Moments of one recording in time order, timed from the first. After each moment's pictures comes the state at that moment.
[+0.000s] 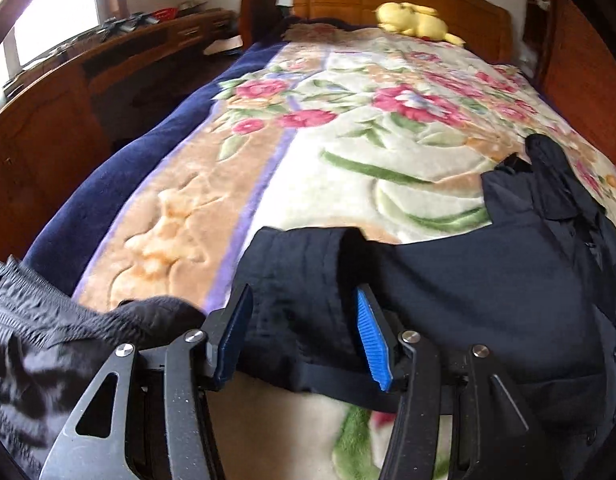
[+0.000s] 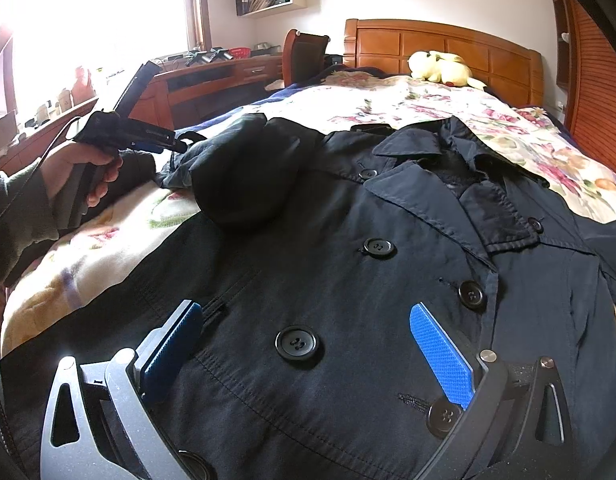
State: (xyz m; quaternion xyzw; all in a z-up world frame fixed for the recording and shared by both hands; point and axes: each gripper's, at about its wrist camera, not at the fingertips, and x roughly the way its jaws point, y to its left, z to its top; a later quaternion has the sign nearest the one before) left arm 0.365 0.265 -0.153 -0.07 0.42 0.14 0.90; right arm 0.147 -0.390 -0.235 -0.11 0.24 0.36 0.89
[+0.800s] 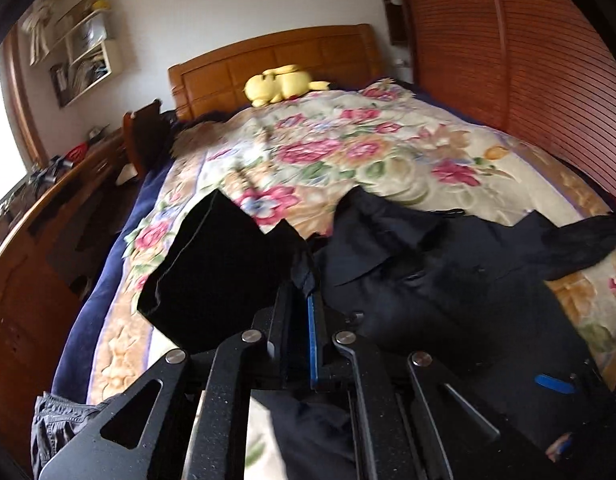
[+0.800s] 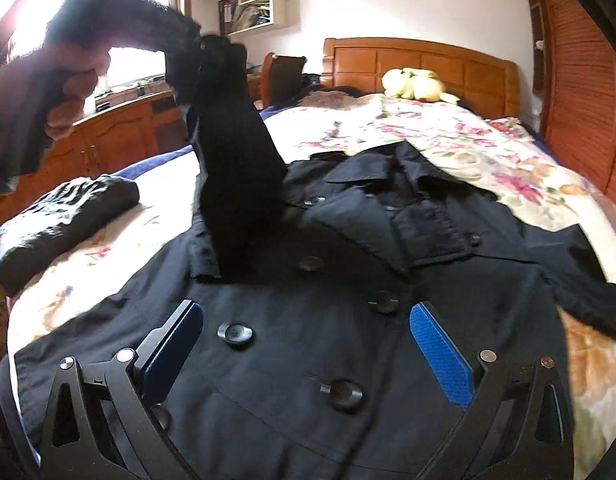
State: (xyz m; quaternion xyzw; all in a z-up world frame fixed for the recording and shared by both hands) left arm 0.354 0.039 0.008 0.08 0.33 0.01 0.94; right arm 0.137 -0.458 -0.207 -0.10 0.22 0.32 0.92
